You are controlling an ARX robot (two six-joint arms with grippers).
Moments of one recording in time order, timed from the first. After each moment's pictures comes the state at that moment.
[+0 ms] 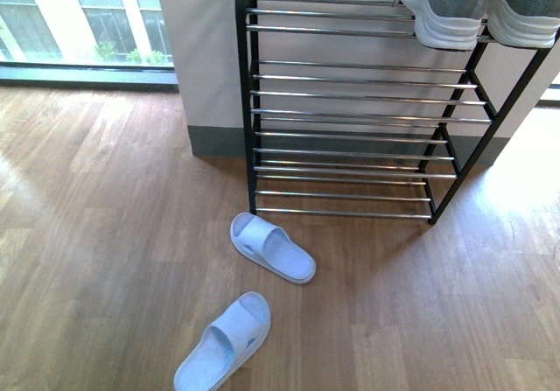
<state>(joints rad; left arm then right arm) 0.00 0.02 0.01 0.00 0.00 -0.01 0.00 0.00 0.02 0.00 0.00 0.00</state>
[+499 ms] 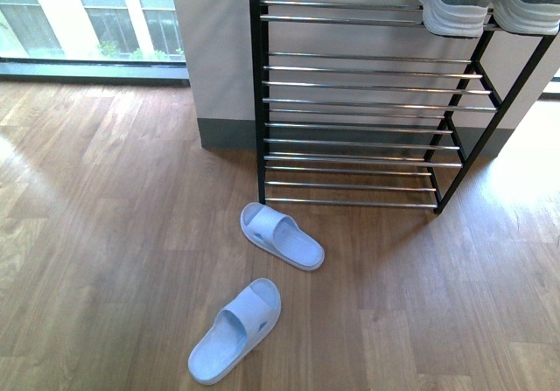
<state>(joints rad) 0.00 0.02 0.01 0.00 0.00 -0.01 0.00 0.00 0.02 0.00 0.00 0.00</state>
